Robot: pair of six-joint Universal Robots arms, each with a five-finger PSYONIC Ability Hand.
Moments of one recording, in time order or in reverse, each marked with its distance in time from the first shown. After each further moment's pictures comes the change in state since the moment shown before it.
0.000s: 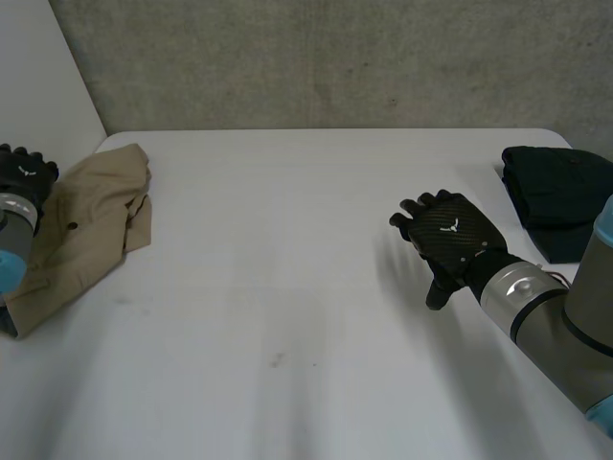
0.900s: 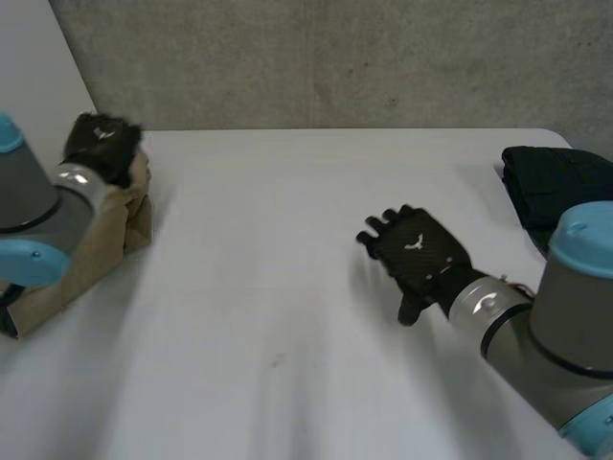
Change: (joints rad) left arm -0.209 0.159 -0.077 -0.013 0.126 -0.385; right arm 0.106 0.051 -0.020 0.002 0.000 -0.010; left_hand 0.980 0.984 0.964 0.992 0.922; right_hand 0.000 0.000 0.000 0.000 0.000
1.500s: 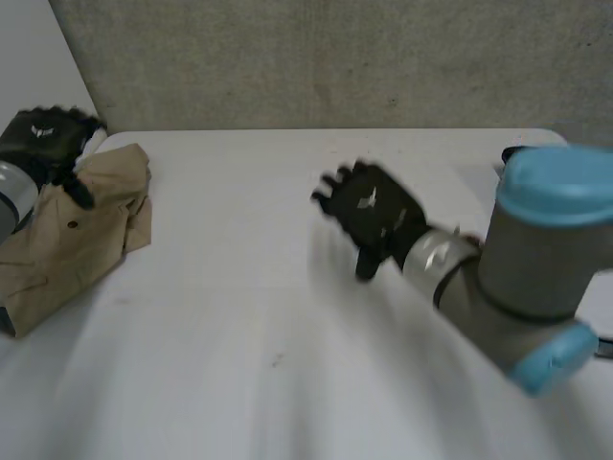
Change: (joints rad) left arm 0.144 0.248 -0.182 -0.124 0.138 -0.107; right arm 0.114 0.108 -0.303 0.079 0.023 0.004; left_hand -0.955 -0.985 -0.972 -0.996 -0.921; right_hand 0.000 0.000 0.000 0.000 0.000
